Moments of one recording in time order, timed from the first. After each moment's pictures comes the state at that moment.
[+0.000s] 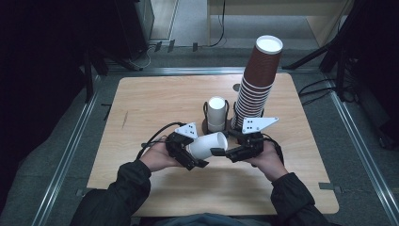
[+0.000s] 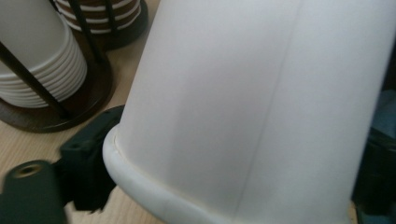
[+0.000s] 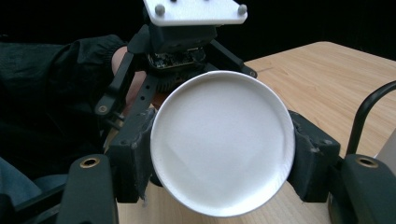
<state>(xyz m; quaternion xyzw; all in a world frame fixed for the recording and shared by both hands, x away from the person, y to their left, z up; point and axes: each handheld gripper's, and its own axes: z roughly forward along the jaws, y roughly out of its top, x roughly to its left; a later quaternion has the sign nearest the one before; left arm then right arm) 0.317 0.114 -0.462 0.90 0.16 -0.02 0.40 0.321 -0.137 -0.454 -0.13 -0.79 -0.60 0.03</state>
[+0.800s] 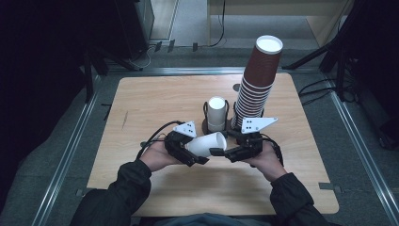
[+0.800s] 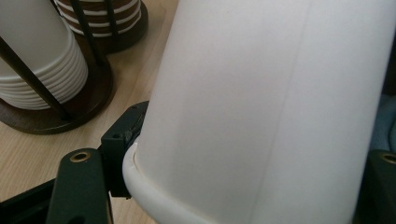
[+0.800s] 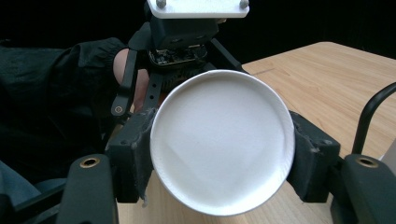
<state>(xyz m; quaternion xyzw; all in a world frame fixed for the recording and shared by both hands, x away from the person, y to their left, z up) 0.319 0.117 -0.459 0.90 0.16 -0.01 0.40 0.321 -0.135 -0.455 -0.13 -0.79 -0.60 0.04</state>
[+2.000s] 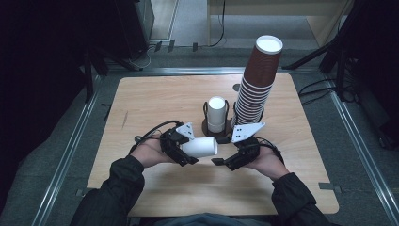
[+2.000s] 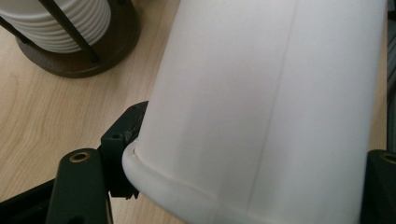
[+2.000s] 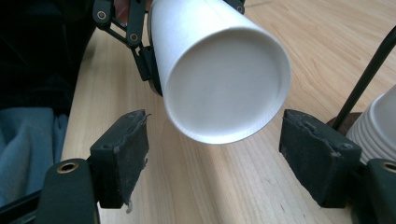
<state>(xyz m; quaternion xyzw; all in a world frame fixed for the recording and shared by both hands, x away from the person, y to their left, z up) 0.322 0.124 -0.459 0.95 0.16 0.02 0.28 0.319 -0.128 -0.472 -0.11 -0.87 -0.49 0.00</state>
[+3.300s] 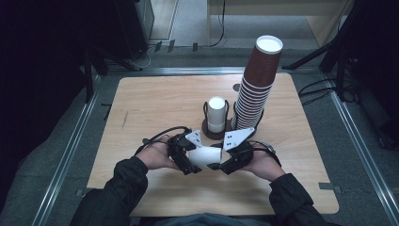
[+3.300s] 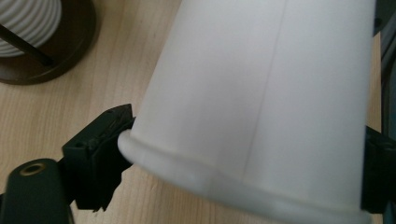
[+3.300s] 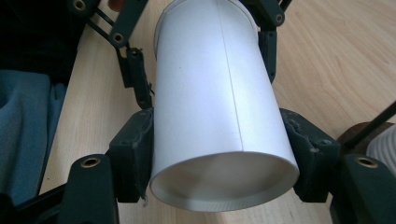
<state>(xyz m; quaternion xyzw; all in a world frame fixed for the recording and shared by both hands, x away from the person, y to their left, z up) 0.316 0.107 -0.469 0.96 0.13 0.00 0.27 0.311 -0.112 -0.477 -0.06 -0.89 -0.45 -0.01</state>
